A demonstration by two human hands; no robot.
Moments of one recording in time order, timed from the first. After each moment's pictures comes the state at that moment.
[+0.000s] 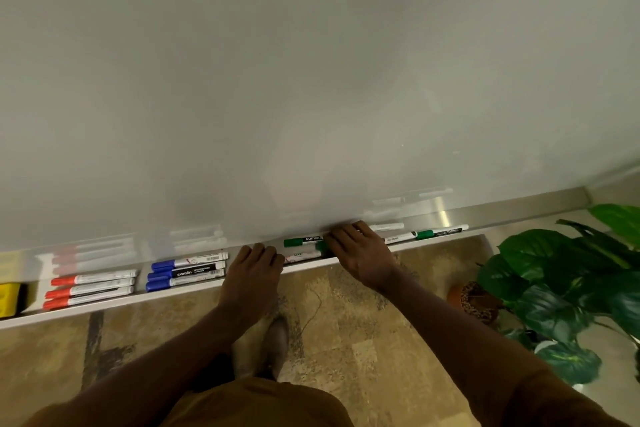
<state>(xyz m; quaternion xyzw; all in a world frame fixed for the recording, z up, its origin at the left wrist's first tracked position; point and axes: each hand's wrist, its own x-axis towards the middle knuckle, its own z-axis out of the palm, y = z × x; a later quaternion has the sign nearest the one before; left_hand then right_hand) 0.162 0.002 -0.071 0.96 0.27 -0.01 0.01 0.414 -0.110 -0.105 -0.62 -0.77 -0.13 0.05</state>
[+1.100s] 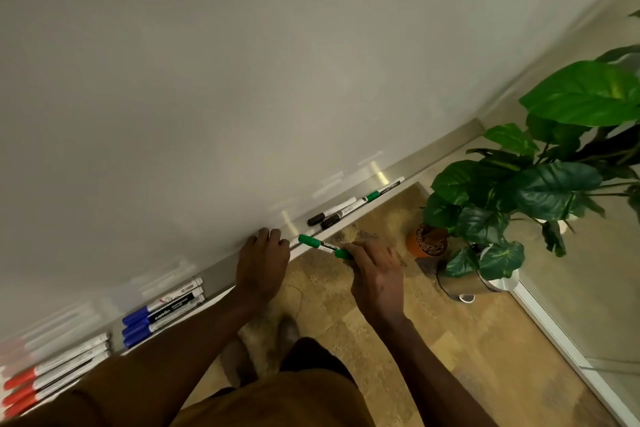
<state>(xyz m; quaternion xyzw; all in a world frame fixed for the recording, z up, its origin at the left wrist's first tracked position) 0.221 0.001 -0.059 0.99 0.15 -0.04 0.01 0.305 -0.204 -0.024 -0.88 -0.38 -0.14 0.23</state>
